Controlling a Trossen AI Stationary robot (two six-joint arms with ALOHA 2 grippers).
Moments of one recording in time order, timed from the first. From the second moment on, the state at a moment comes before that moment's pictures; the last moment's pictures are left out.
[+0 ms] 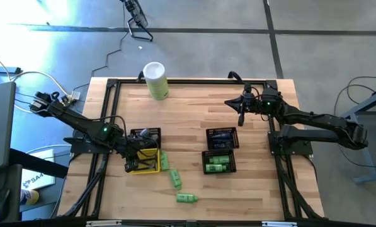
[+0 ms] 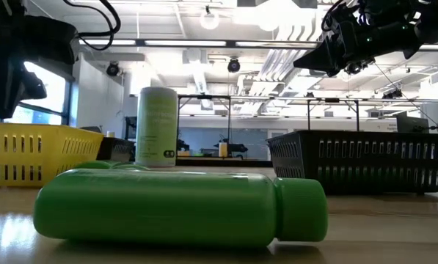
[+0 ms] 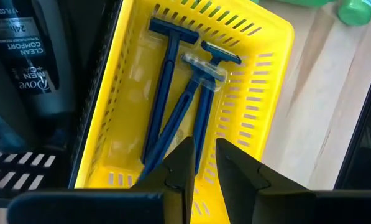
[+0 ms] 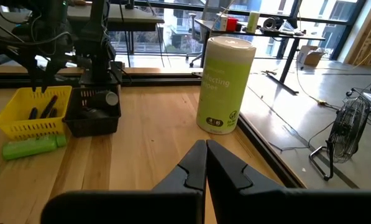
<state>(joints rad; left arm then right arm) -0.39 0.99 0.62 -0.68 0.09 -0.84 -0.48 0.85 0.43 0.27 -0.21 -0.14</state>
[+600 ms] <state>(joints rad) -0.39 0.99 0.62 -0.53 0.03 -0.62 -0.48 0.85 0.43 0.28 -0.21 -0.14</state>
